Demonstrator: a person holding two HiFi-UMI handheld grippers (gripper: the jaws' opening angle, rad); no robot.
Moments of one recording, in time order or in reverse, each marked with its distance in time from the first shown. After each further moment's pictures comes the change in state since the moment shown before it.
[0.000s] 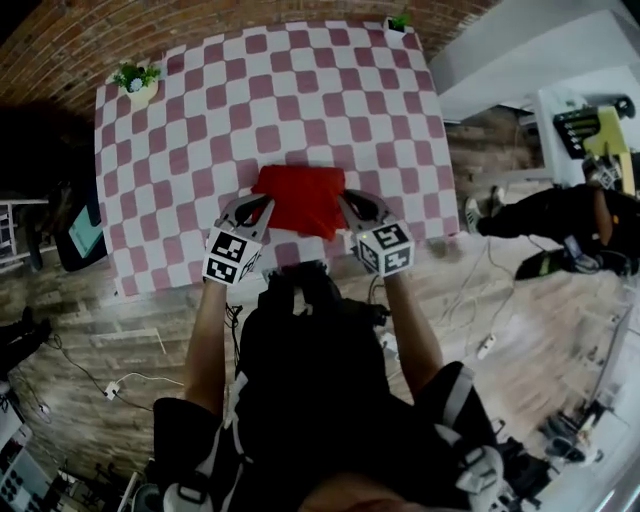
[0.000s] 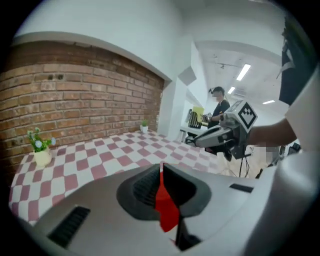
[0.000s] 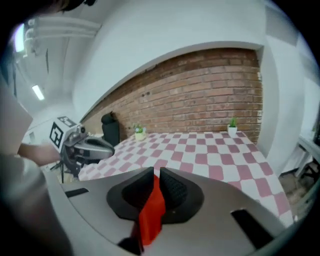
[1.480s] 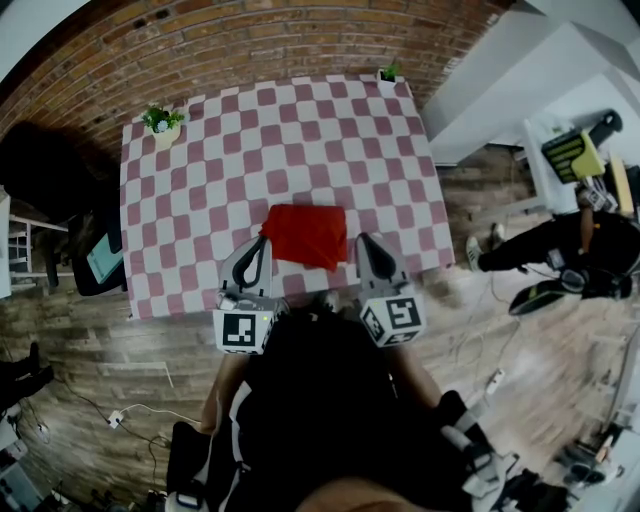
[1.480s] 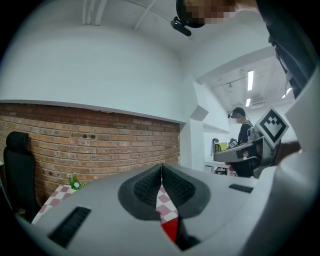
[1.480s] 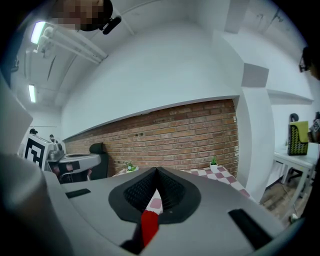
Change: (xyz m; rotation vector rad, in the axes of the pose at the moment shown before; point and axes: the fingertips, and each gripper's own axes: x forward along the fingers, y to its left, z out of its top) left arm -0.142 -0.043 0.140 -0.018 -0.455 0.358; right arm -0.140 0.058 0.119 0.002 -0.382 -0.202
